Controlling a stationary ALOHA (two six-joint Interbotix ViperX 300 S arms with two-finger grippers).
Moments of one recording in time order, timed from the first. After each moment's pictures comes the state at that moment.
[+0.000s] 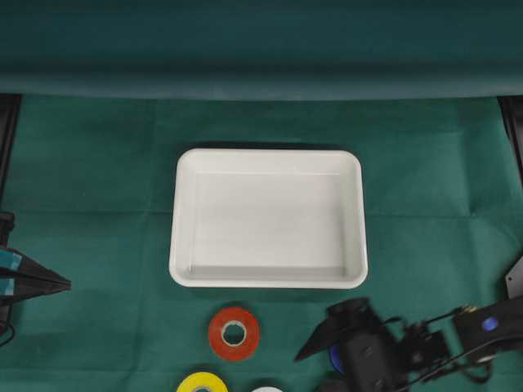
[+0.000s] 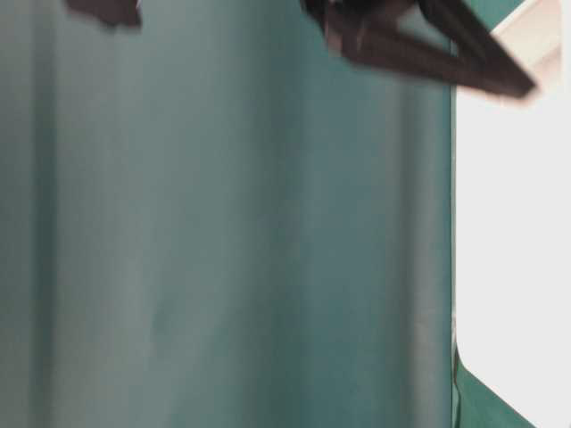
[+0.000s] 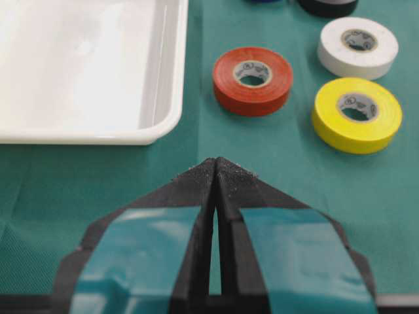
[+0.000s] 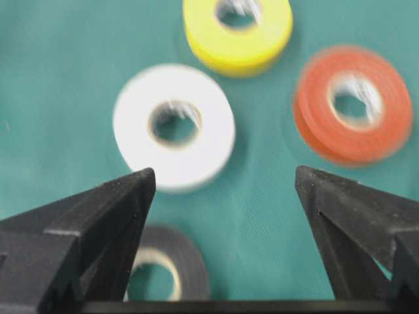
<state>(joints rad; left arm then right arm) 0.00 -1.30 1.42 -0.02 0.17 0.02 0.27 -0.08 0.71 -0.04 0.02 0.19</state>
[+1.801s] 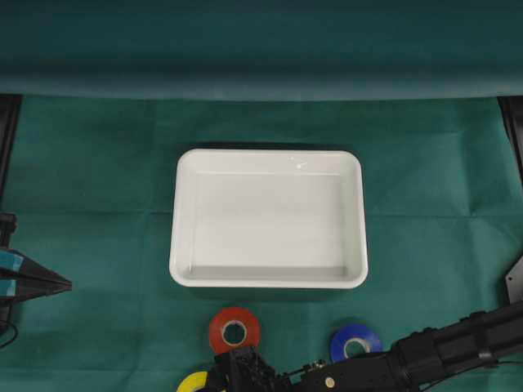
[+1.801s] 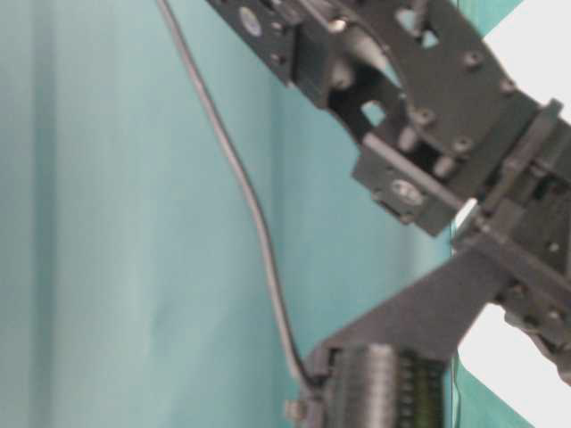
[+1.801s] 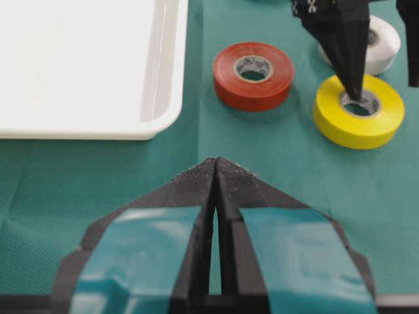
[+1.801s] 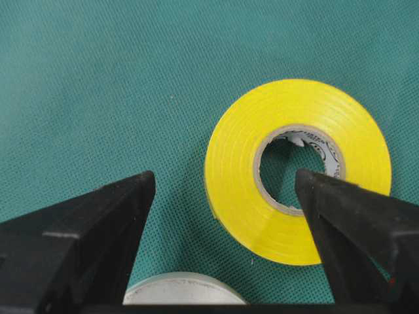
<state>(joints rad) 0.00 -1.30 1.44 -0.02 0.15 0.02 0.28 0.46 0.19 -0.06 0.17 0.19</state>
